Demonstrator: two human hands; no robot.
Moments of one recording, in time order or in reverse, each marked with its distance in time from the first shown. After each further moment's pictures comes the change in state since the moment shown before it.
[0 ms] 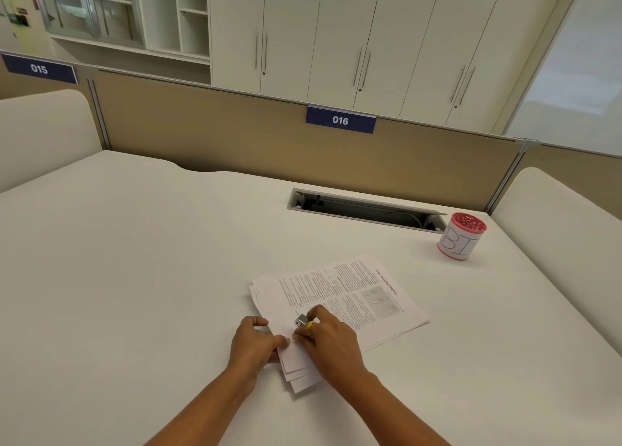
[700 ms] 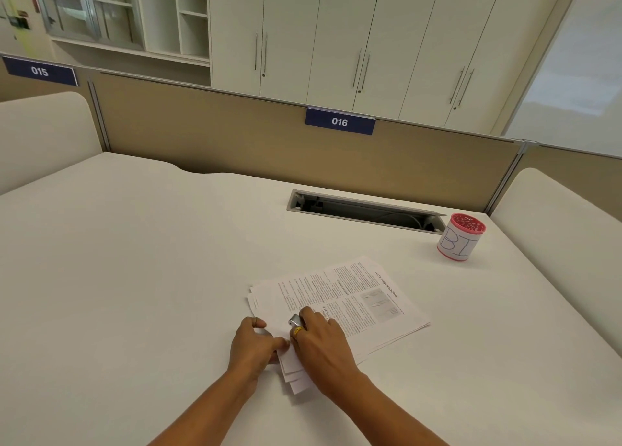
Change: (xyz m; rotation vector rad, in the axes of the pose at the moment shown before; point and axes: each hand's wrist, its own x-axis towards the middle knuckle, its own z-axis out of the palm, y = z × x) left_hand 0.002 -0.003 0.002 0.014 0.028 0.011; right_hand -0.003 -0.021 -0.004 -0.319 0.061 -0.117
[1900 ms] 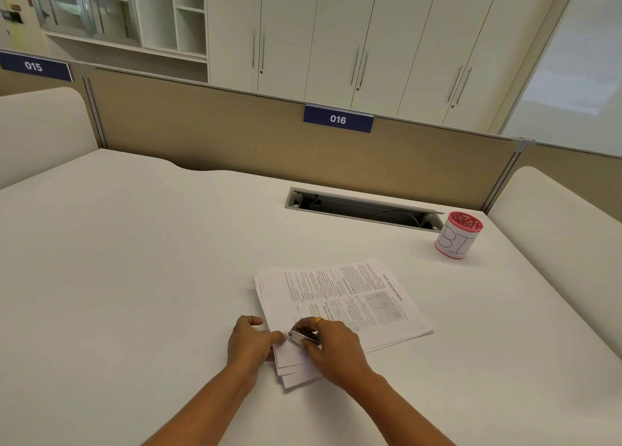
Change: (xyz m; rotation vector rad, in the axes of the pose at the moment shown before) left_hand 0.001 0.003 0.001 0.004 0.038 -0.029; right_hand -0.007 0.023 0.000 0.566 -0.177 0.244
